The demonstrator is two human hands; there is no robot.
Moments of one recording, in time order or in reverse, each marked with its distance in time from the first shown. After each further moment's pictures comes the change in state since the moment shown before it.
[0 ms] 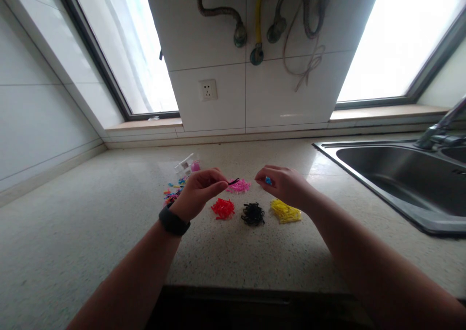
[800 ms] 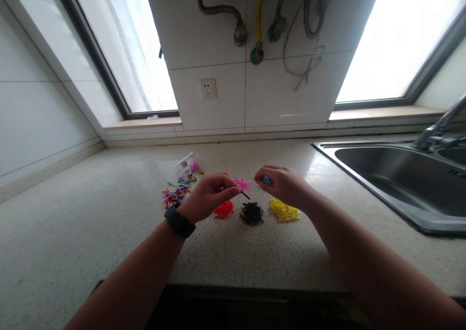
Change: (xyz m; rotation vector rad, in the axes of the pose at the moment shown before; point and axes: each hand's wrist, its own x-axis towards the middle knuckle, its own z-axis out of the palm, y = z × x) left_hand 0.002 0.008 0.019 0.215 -0.135 -0.036; right_hand 0.001 -0.003 -0.002 -0.002 -0.011 0.007
